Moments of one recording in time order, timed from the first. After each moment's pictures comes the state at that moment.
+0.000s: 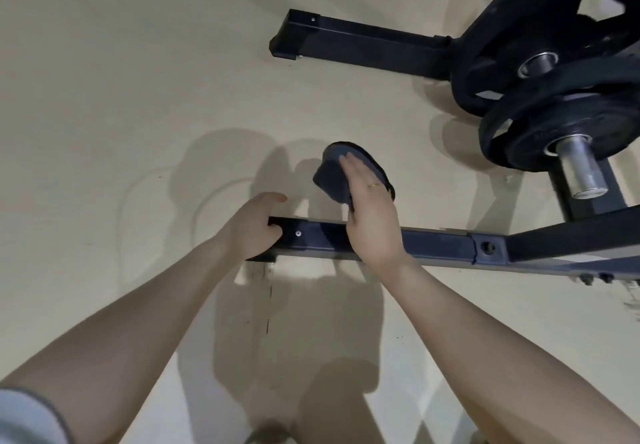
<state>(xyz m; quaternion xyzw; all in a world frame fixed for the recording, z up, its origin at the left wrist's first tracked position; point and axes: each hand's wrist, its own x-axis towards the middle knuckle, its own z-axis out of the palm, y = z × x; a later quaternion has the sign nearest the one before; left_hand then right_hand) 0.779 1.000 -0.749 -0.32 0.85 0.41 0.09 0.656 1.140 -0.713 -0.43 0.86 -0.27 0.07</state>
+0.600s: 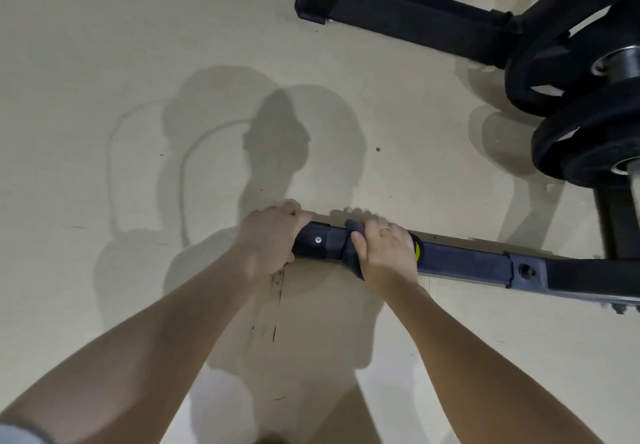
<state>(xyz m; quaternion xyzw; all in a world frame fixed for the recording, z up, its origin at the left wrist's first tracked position) 0.769 0.991 -0.781 -0.22 0.93 0.19 0.21 0.650 1.147 -0.816 -0.40 0.91 0.01 0.12</state>
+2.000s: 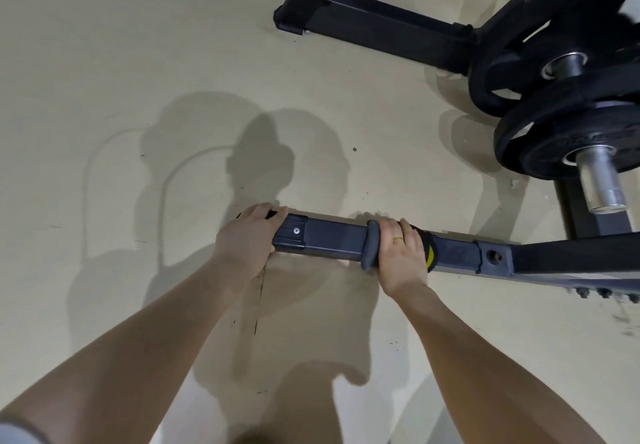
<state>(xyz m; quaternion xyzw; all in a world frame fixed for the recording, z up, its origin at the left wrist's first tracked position) 0.784 1.011 -0.795 -0.28 0.92 0.20 0.18 0.629 1.205 -0.806 -0.36 0.92 0.08 0.14</state>
